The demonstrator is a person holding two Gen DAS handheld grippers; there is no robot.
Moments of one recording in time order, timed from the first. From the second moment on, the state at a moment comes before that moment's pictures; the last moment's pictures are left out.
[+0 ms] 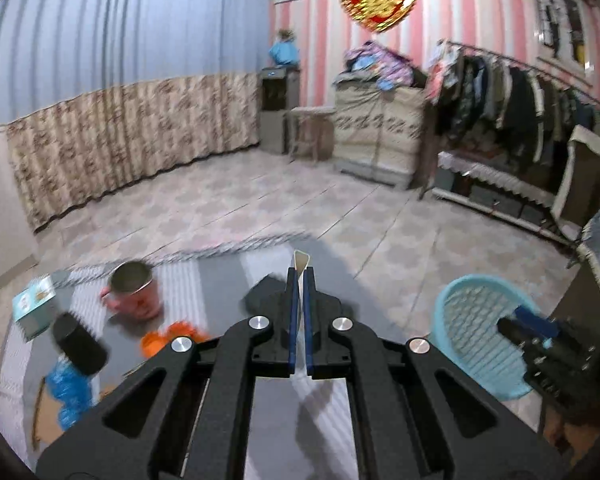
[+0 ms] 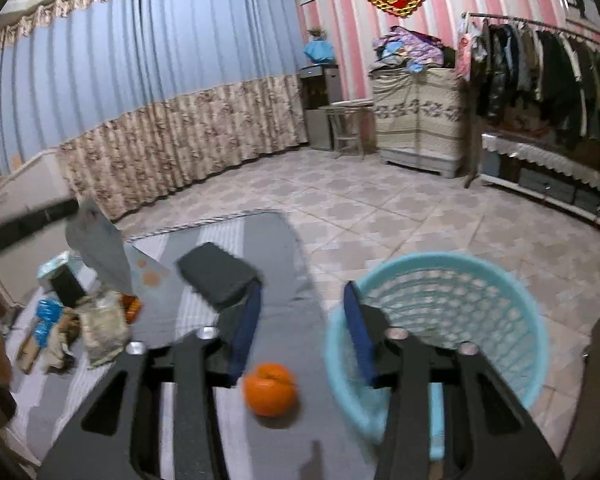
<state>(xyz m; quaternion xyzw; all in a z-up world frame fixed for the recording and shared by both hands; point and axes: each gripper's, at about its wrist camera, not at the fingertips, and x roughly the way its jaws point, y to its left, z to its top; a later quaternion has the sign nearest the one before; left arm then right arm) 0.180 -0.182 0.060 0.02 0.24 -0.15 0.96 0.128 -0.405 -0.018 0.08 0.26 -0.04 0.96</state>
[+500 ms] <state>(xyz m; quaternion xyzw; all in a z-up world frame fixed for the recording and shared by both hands) 0.160 -0.160 0.043 0.00 0.26 -0.15 0.95 0.132 -0.386 -0.061 0.08 0.32 0.00 0.94</state>
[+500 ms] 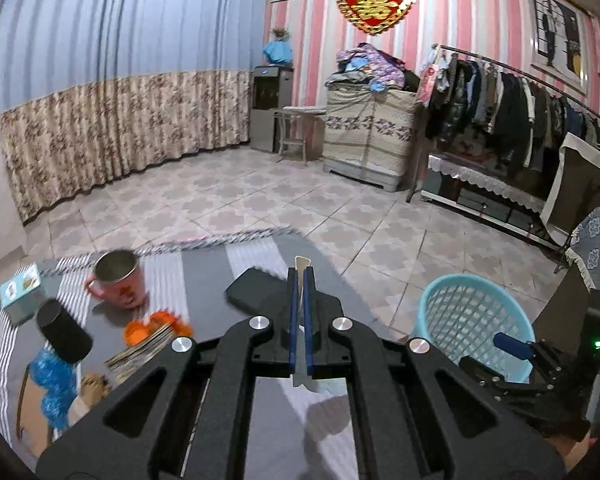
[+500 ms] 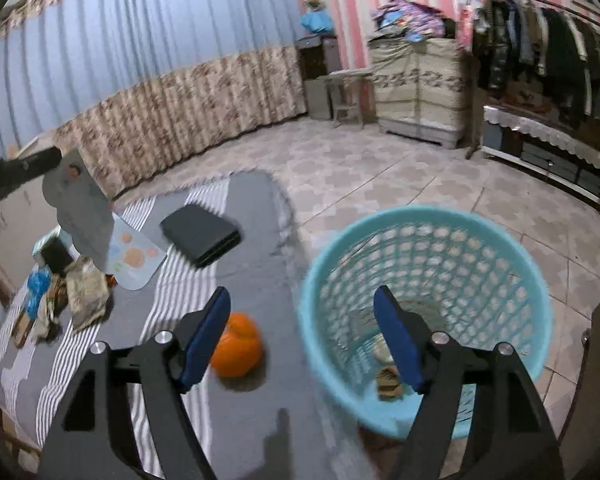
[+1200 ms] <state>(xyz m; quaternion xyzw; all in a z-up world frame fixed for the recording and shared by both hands) 0.142 -0.077 0.014 -0.02 0.28 -0.12 0.95 0.141 -0.342 -0.085 0.02 0.36 0.00 0.93</state>
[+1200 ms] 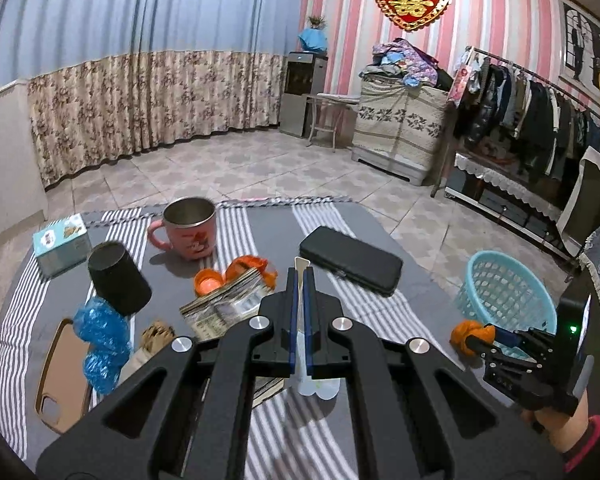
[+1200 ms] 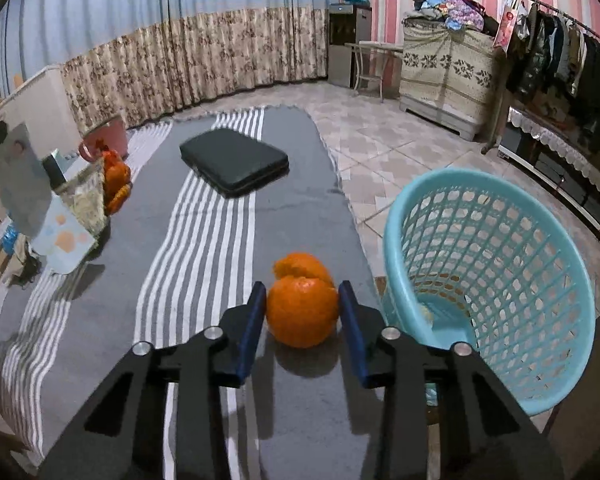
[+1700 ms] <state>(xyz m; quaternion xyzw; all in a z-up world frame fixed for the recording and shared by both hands) 0.153 -0.234 0.058 0.00 0.23 -0.26 0.94 0.096 -0.462 -0.019 0.04 0.29 -0.10 0.95</state>
